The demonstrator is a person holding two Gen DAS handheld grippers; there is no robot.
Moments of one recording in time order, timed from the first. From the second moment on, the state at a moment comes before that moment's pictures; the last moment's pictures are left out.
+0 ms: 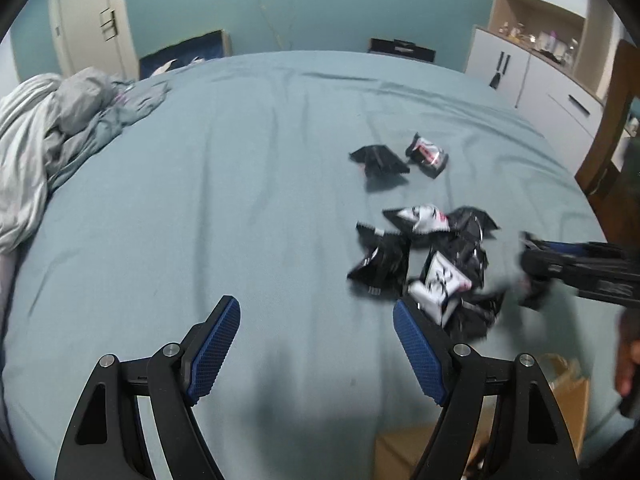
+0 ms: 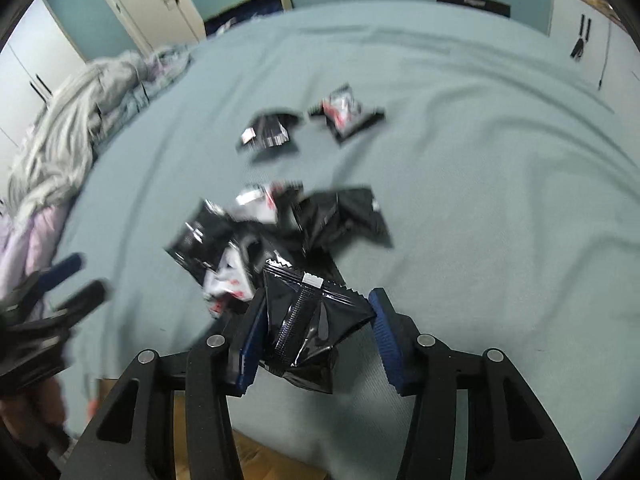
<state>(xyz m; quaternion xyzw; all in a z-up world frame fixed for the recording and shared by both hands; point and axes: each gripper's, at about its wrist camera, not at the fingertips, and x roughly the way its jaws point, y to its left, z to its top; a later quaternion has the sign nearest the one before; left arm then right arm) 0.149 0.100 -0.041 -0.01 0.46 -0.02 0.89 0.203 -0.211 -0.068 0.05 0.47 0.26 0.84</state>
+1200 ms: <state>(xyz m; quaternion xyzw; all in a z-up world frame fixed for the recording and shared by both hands) 0.093 0.068 -0.009 0.06 0.44 -0.07 0.89 0.002 -0.281 -0.037 0.10 0.41 0.28 0.87</state>
